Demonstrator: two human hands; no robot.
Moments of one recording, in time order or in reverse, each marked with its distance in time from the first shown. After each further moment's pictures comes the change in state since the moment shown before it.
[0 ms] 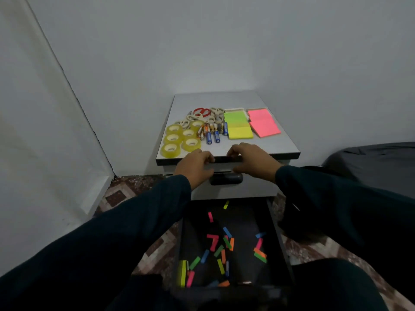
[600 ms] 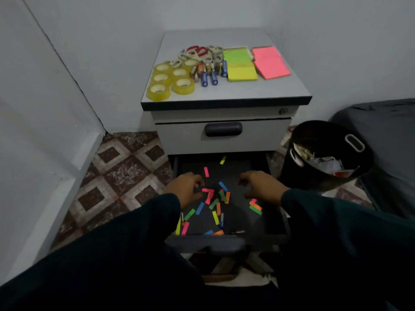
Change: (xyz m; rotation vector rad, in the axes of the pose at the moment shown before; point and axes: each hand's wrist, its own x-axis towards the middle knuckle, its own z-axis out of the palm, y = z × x) left_hand -0.094 -0.060 0.130 0.079 -0.416 -0.071; right_hand -0.086 0.053 0.145 -0.055 -0.405 0.087
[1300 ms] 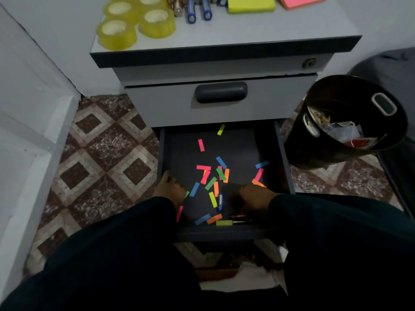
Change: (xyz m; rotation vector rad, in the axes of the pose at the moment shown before) left_hand 0.033 -0.046 0.094 0.775 -0.424 0.033; right_hand 0.048 0.029 0.110 0.063 -0.491 0.002
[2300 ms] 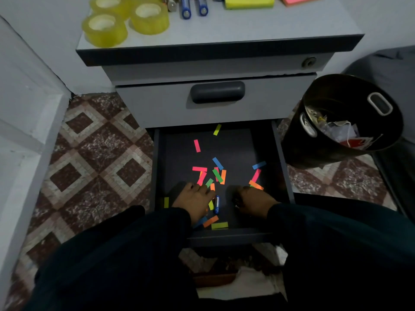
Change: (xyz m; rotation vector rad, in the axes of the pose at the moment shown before) left_hand 0.008 0.048 -0.024 -0.250 0.142 0.175; right_hand 0.008 0.009 0.014 0.120 0.086 0.155
